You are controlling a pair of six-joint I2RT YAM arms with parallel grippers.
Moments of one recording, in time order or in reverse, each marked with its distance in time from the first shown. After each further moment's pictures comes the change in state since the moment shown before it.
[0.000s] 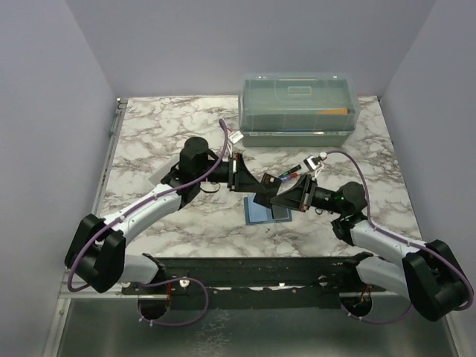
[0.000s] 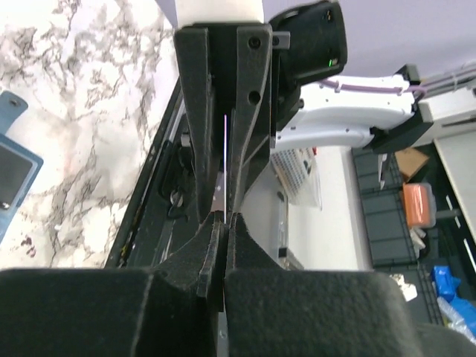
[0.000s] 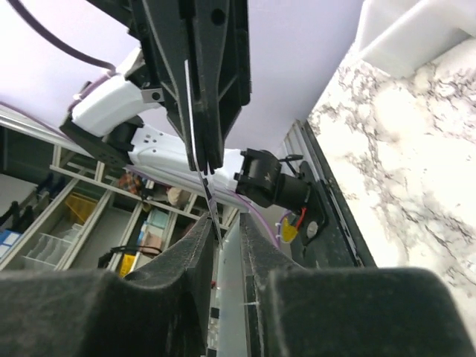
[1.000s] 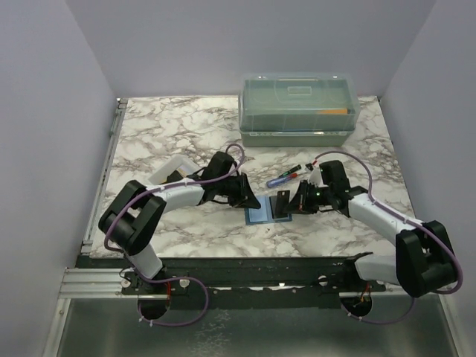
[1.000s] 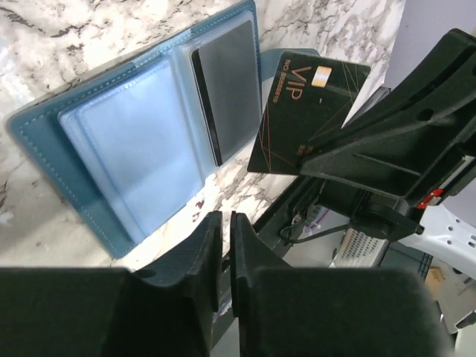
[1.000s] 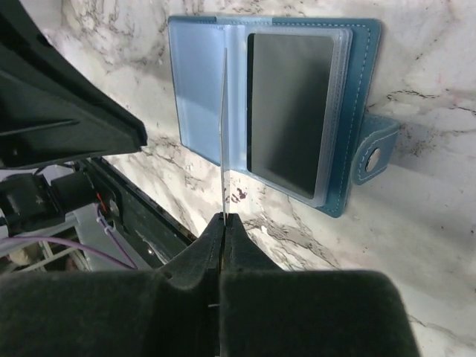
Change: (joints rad) left arm -0.032 0.316 0.000 -0.288 -0.389 0.038; right arm -0.113 0.168 0.316 -1.253 0.309 -0.698
